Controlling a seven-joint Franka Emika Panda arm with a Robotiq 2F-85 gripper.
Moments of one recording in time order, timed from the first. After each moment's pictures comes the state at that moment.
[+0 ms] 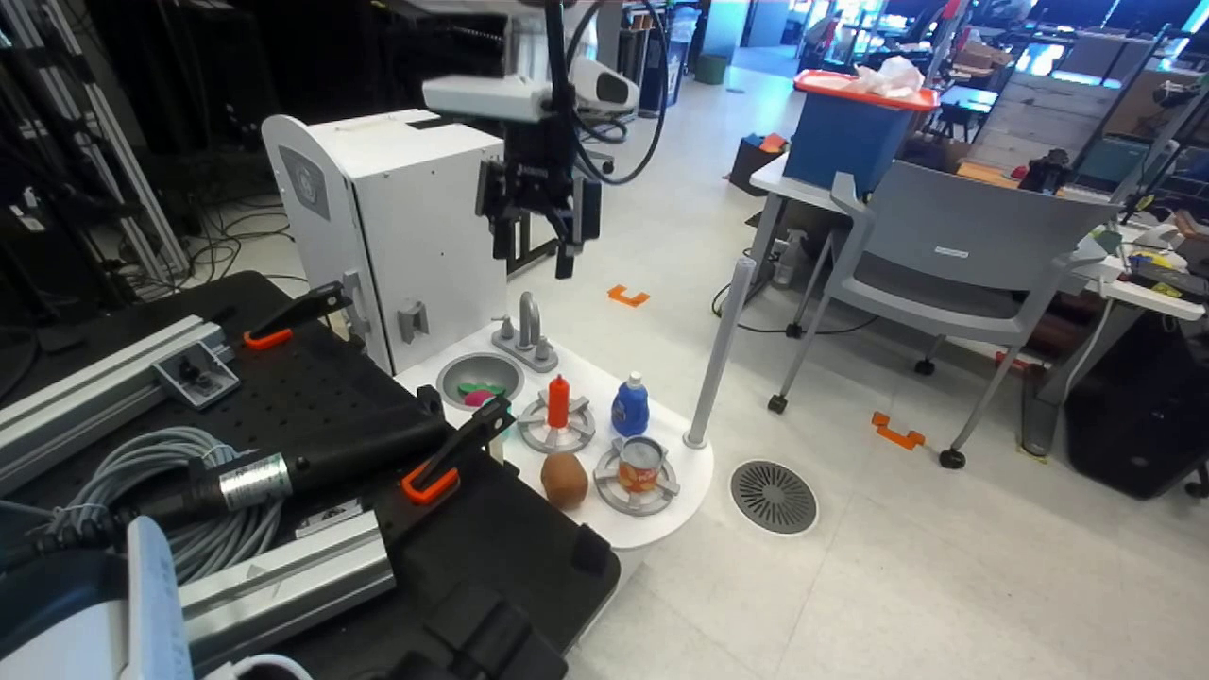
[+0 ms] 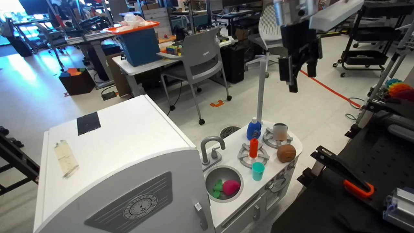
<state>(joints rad) 0.06 0.44 -0.03 -2.12 -0.20 2.30 0.13</state>
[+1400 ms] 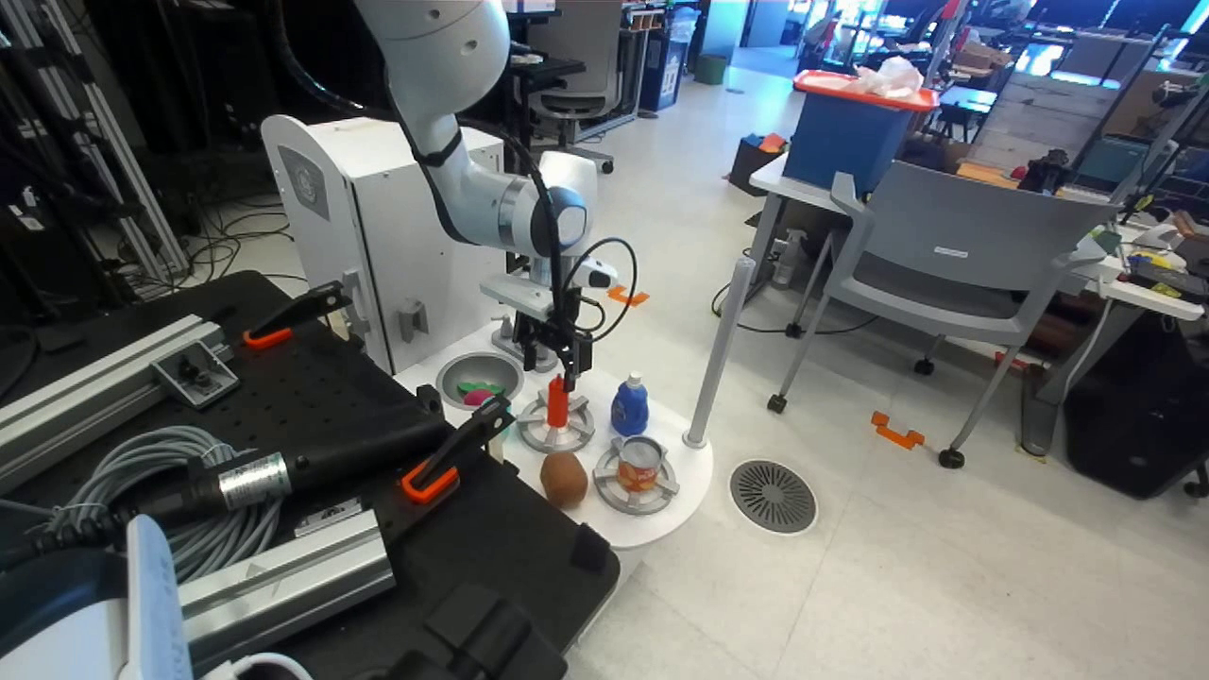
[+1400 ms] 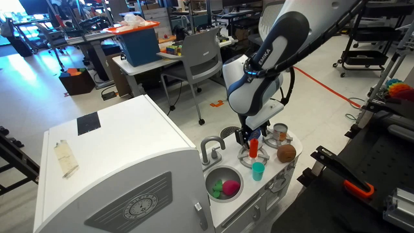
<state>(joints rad) 0.16 1.31 -0.06 -1.33 -0.12 2.39 0.27</state>
